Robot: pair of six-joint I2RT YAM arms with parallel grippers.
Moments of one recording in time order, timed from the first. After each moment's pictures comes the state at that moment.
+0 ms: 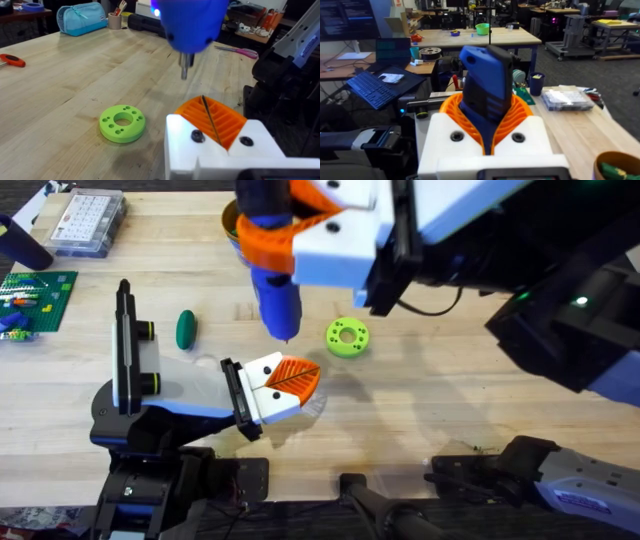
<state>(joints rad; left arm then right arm) -0.06 0.00 0.01 -0.12 1.13 -0.08 0.71 1.16 0.84 0.52 -0.75 0.13</state>
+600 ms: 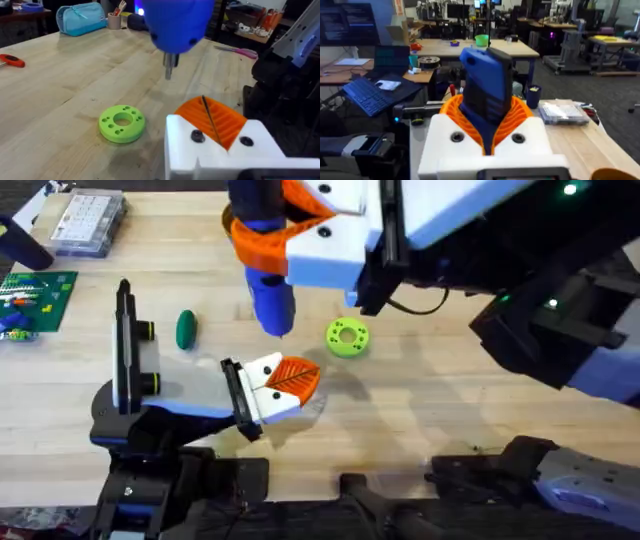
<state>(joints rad) -0.06 0.00 0.01 -0.12 1.13 -0.08 0.72 1.21 0.82 0.63 -0.75 0.13</state>
